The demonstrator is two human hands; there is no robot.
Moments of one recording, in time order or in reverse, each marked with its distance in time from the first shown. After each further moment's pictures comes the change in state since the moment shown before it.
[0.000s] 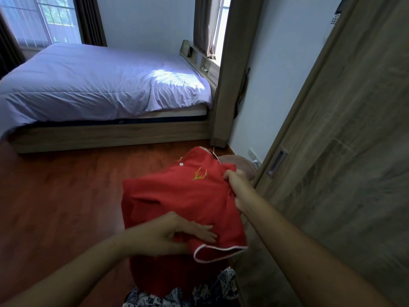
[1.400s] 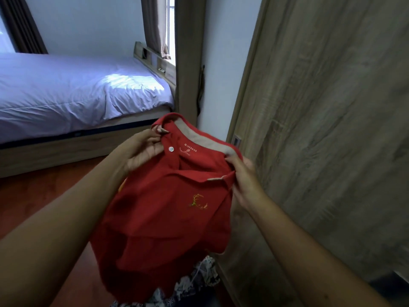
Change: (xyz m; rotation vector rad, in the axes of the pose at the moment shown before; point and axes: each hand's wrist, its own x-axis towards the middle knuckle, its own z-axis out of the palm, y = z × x) left_hand 0.122 -0.003 -0.098 -1.198 0.456 -0.009; right_hand -0.073 -0.012 -0.084 0.391 0.041 -0.421
